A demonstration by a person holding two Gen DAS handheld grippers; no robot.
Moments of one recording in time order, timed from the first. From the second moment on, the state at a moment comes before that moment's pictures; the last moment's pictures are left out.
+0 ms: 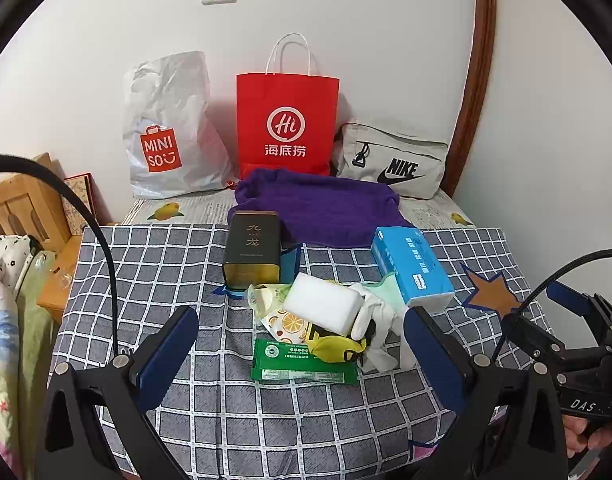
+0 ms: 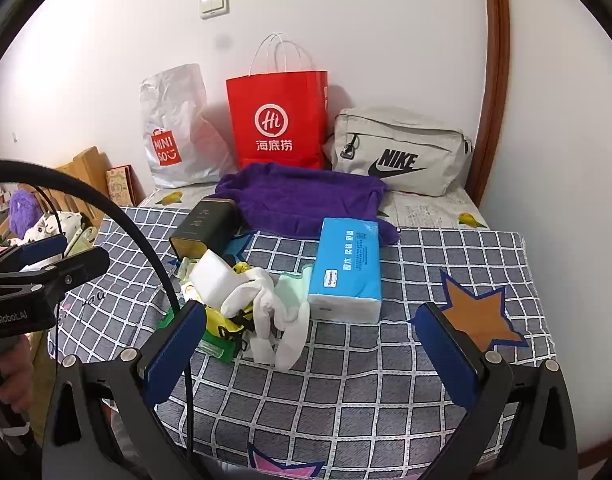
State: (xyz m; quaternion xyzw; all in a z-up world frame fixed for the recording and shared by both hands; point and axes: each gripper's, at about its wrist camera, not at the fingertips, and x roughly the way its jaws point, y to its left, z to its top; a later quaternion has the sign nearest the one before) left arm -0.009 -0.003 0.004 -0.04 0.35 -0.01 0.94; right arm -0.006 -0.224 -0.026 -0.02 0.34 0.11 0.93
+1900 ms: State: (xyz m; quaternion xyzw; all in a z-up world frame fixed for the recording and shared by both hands) left arm -0.017 -0.011 0.008 -0.02 0.34 -0.02 0.94; right arm -0.013 -0.224 -0.021 -0.02 0.33 0.12 0.94
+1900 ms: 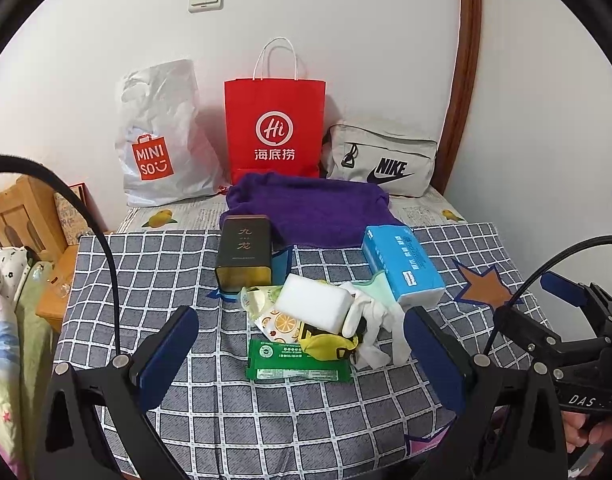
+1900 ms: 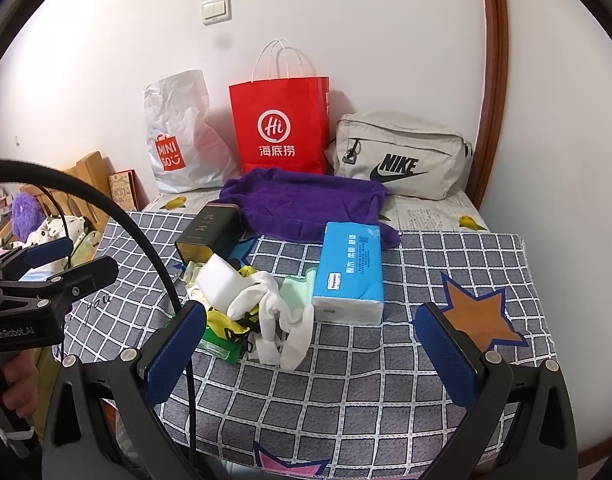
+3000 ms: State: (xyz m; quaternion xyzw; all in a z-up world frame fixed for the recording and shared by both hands) left arm 0.049 0.011 -0.063 -0.07 0.39 -0.11 0.91; right arm 0.011 -0.224 -0.053 -0.02 0.36 0.13 0.92
